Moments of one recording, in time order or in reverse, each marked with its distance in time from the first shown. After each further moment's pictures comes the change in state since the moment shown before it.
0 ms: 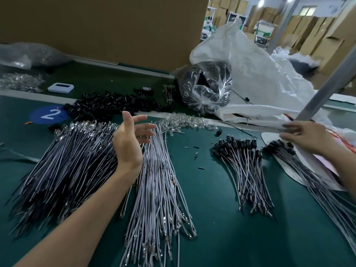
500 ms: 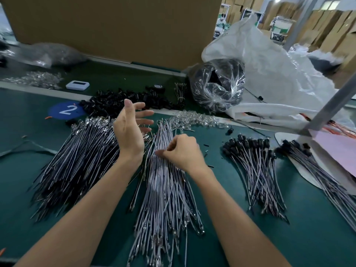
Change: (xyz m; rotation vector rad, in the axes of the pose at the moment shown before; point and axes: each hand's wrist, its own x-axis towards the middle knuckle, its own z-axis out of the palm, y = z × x) left_hand 0.015 0.013 -0.009 0.054 0.103 0.047; right_hand -0.085 -0.218 0.174 0.270 -0.322 -0.291
